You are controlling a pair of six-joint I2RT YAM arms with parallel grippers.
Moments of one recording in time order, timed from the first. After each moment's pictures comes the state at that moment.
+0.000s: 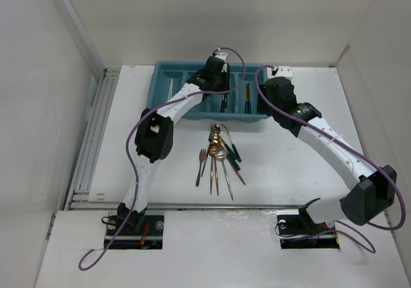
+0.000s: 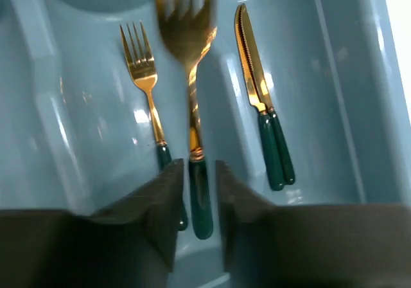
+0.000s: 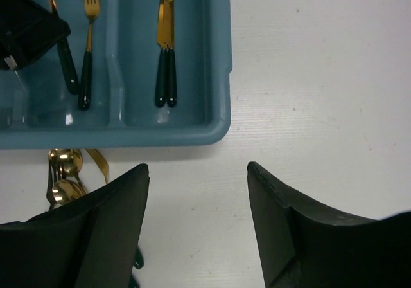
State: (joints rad) left arm -0.56 2.30 2.07 -0.38 0.01 -0.37; right arm 0.49 1.38 1.28 -0.53 0.50 0.32
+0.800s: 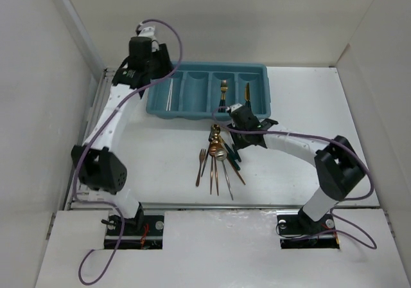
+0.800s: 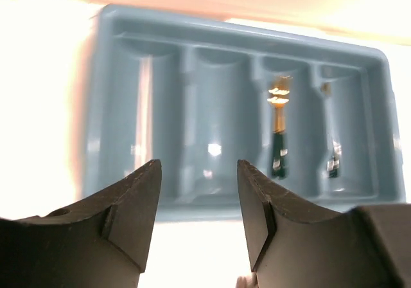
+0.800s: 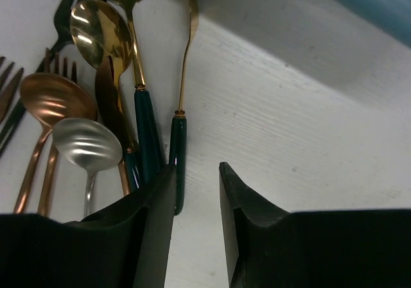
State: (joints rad) left arm -0.26 1.70 1.75 -0.53 -0.01 -0.33; right arm 0.68 1.62 1.08 -0.43 0.19 0.20
